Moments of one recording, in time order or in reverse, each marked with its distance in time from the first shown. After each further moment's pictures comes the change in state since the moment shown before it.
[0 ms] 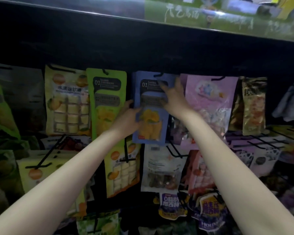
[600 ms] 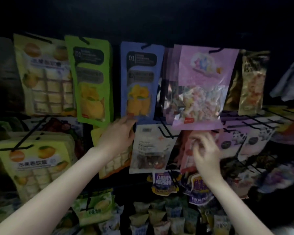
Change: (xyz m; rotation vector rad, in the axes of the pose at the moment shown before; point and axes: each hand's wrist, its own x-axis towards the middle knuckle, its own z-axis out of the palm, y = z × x) left_hand -0.055 -0.028 0.067 0.261 -0.038 0.066; right_hand -0.192 0.097 0.057 0.263 0.389 0.138
